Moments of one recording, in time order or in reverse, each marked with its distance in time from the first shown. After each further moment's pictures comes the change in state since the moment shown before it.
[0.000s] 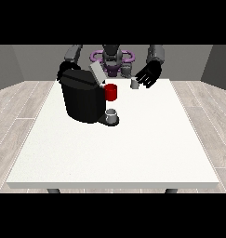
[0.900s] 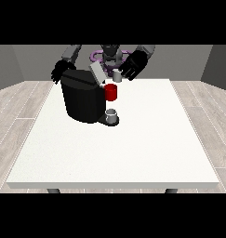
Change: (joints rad) left arm -0.243 0.050 0.081 0.011 0.016 -0.067 0.119; right arm -0.077 -0.004 0.022 -0.047 0.028 -0.024 0.023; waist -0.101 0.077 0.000
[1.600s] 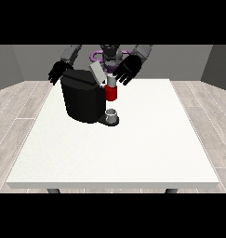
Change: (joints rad) left arm -0.039 -0.011 -0.002 0.020 -0.030 0.012 0.009; right arm -0.007 -0.008 -0.017 -0.021 -0.009 -0.002 -0.001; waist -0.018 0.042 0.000
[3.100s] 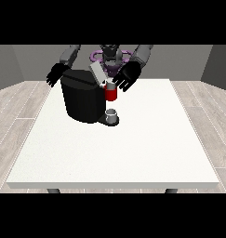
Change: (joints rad) left arm -0.003 -0.014 0.001 0.030 -0.035 -0.021 -0.026; right arm 0.008 -0.012 -0.032 0.005 -0.023 -0.004 -0.012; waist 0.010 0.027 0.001
